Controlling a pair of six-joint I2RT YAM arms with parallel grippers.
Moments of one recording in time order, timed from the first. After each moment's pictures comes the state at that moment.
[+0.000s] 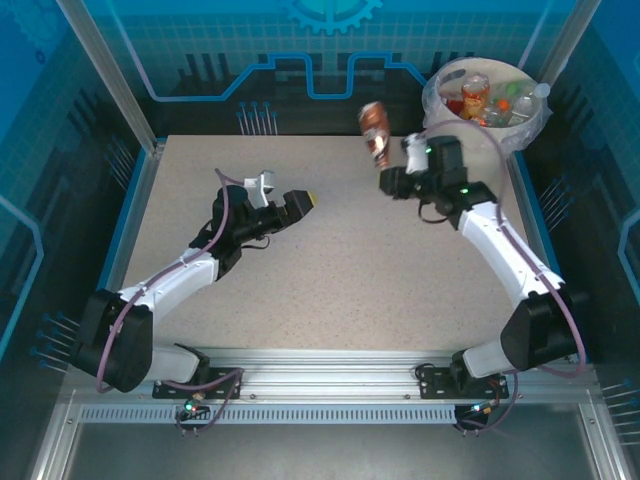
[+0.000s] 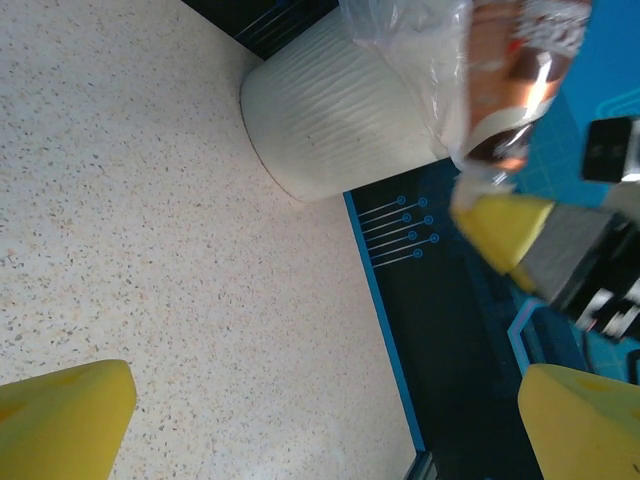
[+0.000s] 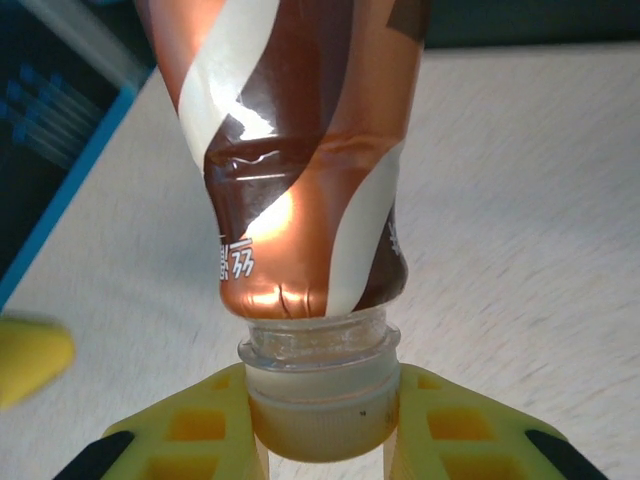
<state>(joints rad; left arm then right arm) -0.34 1.35 0.78 0.31 0.52 -0.93 0.22 1.45 1.34 -0.47 -0.32 0.26</state>
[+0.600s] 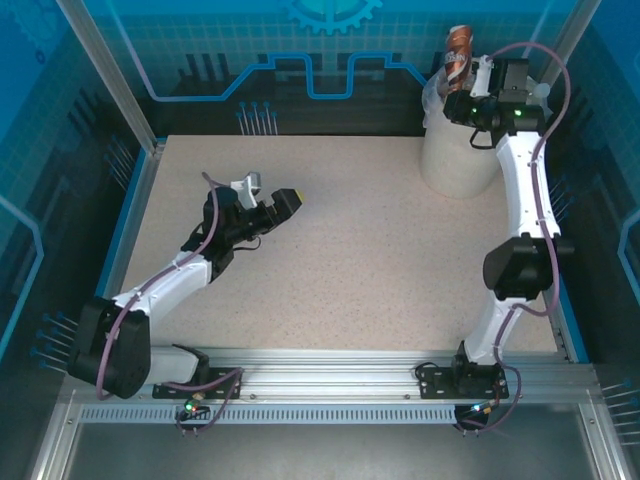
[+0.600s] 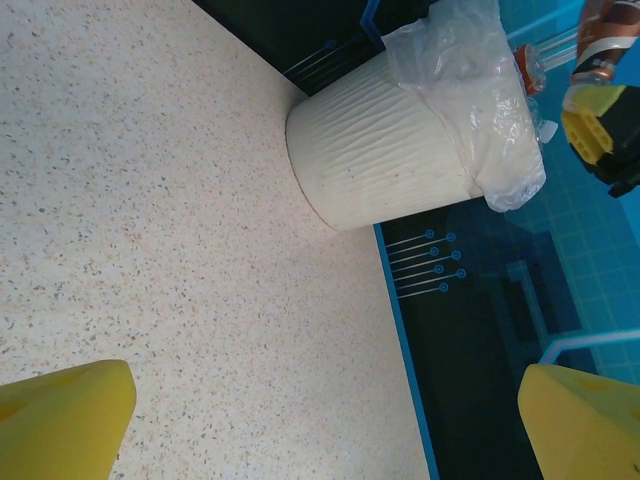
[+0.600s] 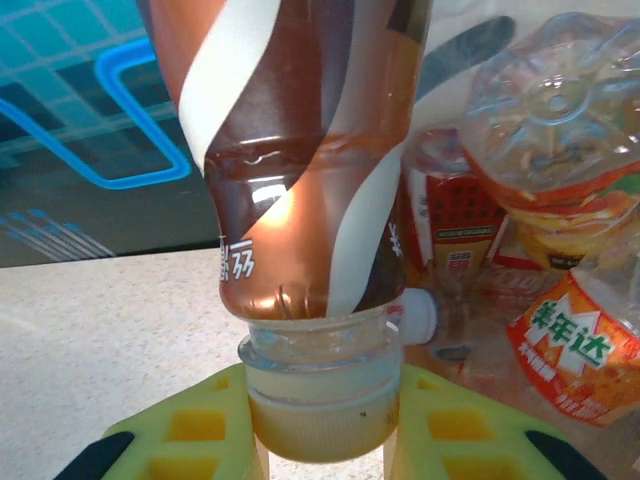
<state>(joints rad) -0.28 1.31 0.75 0.28 0.47 -0.93 -0.06 1.94 2.21 -0.87 -0.19 0.18</state>
